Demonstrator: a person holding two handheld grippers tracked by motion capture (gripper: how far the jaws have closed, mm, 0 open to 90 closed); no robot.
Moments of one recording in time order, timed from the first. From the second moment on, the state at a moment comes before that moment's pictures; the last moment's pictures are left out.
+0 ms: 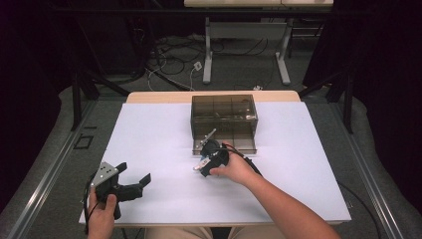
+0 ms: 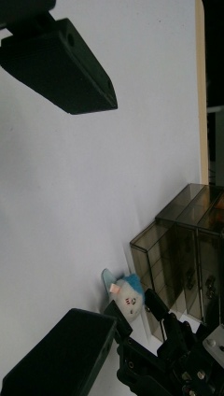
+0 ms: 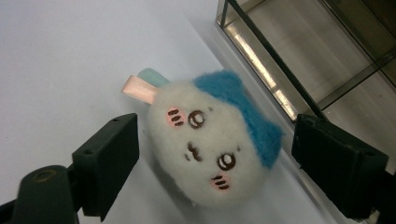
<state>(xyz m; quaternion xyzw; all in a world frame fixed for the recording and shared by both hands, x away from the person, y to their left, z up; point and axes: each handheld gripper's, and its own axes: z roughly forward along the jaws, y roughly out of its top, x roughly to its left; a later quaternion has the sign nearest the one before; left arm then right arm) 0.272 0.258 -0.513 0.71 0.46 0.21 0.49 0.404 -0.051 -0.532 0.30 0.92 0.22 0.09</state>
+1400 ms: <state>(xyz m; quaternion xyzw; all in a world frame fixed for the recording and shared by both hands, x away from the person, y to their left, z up) 0.272 0.259 -0.514 0.71 0.46 0.21 0.50 0.407 -0.048 -0.539 0.27 0.94 0.21 0.08</state>
